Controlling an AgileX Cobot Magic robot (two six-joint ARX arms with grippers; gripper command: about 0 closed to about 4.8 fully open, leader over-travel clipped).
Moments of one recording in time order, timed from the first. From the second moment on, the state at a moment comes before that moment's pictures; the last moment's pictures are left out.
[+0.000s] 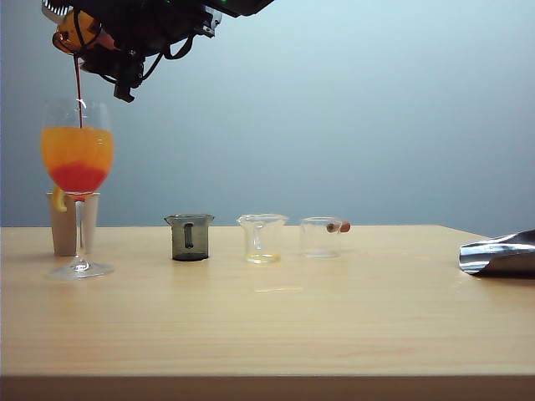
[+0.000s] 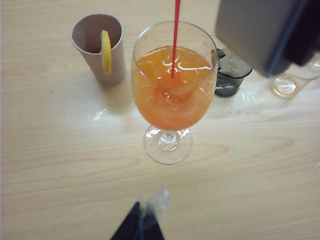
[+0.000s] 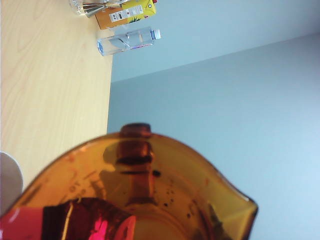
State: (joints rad) left arm -0.15 0.90 1.02 -0.75 0.00 0.02; right arm 0.80 2.34 2.24 0.11 -0.24 -1.35
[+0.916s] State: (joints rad) left arm -0.15 0.90 1.02 -0.75 0.00 0.02; right arm 0.80 2.34 2.24 0.11 -0.24 -1.44
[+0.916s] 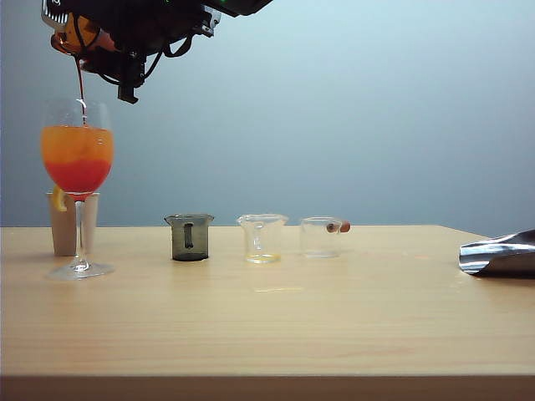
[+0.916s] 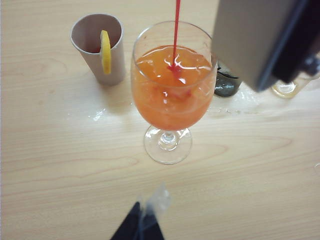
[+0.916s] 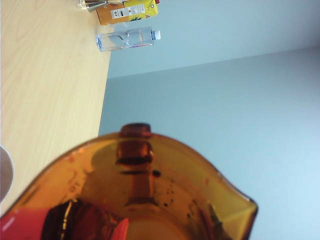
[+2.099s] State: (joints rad) left arm -0.15 0.90 1.02 -0.75 0.00 0.02; right arm 0.80 2.34 2.24 0.11 -0.24 -1.60
